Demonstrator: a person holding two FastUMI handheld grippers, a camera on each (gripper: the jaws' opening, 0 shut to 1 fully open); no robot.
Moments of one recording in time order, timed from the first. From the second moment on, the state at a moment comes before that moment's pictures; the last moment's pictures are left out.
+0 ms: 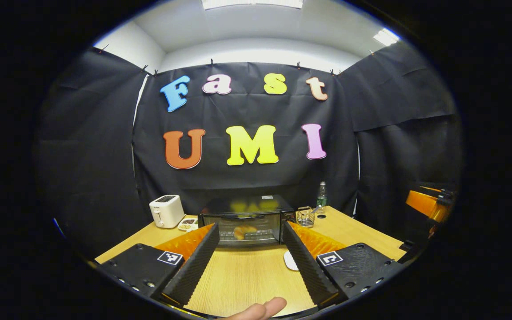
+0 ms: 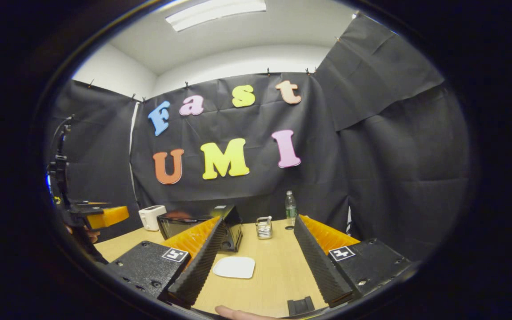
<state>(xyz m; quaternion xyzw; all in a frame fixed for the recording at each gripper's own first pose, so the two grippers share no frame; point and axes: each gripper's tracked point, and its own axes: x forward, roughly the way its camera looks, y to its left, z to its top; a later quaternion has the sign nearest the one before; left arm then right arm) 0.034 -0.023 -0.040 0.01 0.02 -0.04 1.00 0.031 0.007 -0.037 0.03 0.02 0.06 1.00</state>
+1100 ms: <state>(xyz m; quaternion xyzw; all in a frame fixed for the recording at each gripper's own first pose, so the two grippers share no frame) -0.001 -0.026 -0.045 -0.02 0.02 -0.04 1.00 0.011 0.033 -0.020 -0.02 -0.01 0.07 1.00</state>
